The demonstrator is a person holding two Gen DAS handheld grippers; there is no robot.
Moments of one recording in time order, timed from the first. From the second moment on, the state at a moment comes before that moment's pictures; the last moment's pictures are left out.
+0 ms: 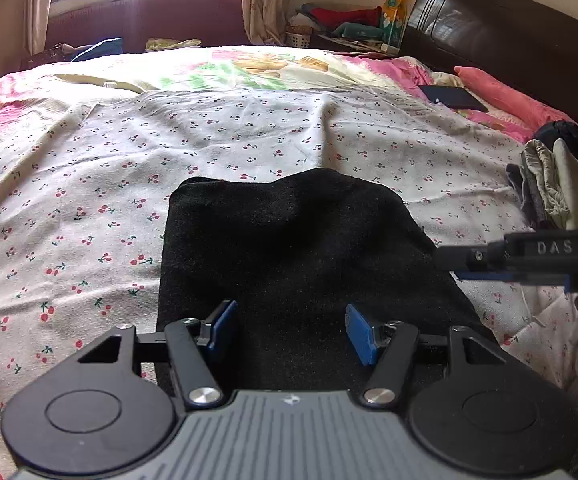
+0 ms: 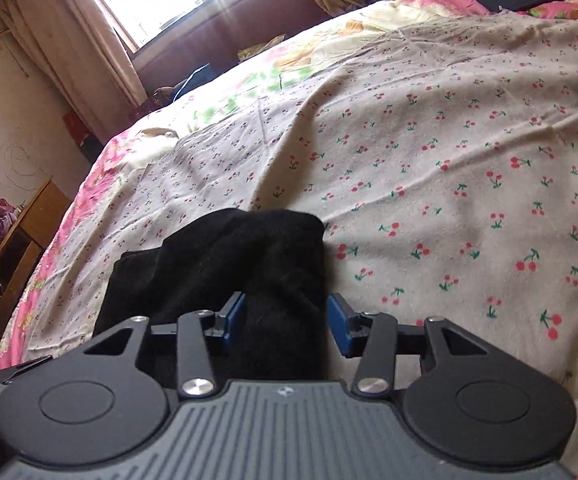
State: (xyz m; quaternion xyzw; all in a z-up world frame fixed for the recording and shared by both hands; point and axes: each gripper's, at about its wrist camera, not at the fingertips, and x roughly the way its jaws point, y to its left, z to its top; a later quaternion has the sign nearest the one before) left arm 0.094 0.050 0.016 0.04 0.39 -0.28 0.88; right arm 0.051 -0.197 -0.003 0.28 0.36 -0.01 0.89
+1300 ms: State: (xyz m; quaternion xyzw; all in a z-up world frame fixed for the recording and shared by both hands) left arm 0.015 0.043 0.024 0.02 0.35 -0.19 0.92; right arm -0.042 -0.133 0.017 0.21 0.35 -0.01 0.91
